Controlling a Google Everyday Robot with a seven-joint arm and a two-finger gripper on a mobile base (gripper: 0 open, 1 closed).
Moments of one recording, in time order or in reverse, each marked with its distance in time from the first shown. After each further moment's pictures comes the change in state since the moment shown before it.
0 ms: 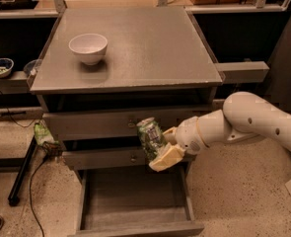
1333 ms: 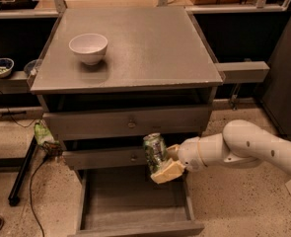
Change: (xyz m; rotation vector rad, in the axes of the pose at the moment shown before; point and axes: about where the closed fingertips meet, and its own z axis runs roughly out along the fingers) arm 0.061 -0.007 0.038 0.016 -0.062 0.106
